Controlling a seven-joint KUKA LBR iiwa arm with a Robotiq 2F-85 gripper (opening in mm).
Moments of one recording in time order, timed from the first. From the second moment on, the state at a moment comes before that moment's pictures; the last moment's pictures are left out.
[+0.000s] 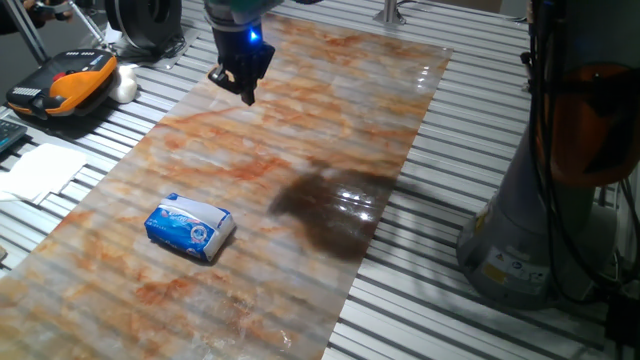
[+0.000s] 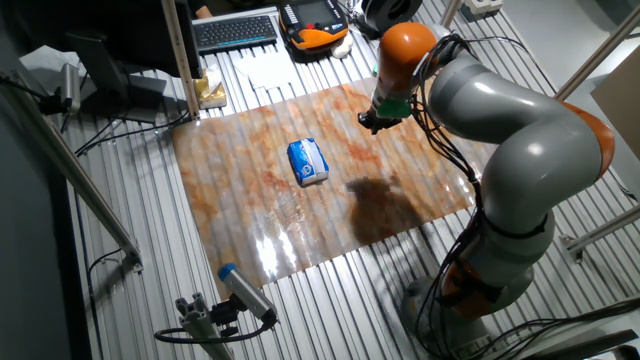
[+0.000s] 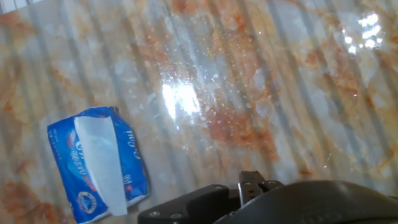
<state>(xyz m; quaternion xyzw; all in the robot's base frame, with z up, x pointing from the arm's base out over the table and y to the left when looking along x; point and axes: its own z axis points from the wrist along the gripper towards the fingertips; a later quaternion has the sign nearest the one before) 0.515 0.054 0.231 0.15 0.99 -0.02 0.06</state>
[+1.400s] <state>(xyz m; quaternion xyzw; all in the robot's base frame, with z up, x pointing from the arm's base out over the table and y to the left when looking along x) 0.520 0.134 0.207 0.21 0.97 -0.05 0.06</state>
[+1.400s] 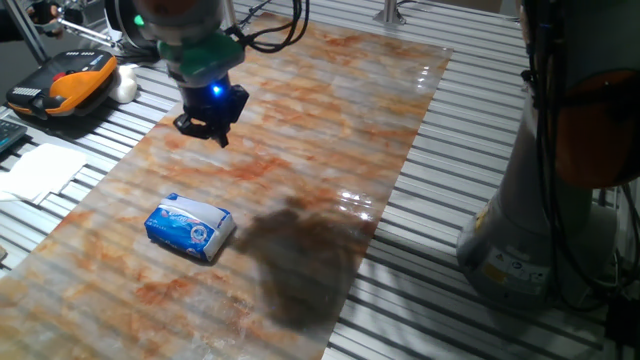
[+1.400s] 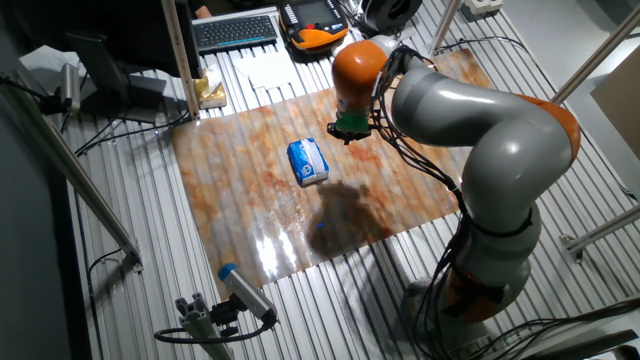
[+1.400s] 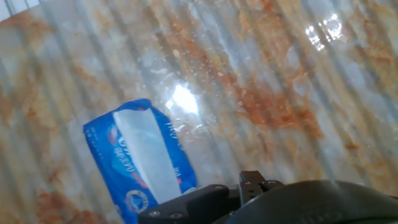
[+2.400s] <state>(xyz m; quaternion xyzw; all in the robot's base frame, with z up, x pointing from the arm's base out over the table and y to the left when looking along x) 0.546 0.151 0.207 0.22 0.97 -0.04 0.05</state>
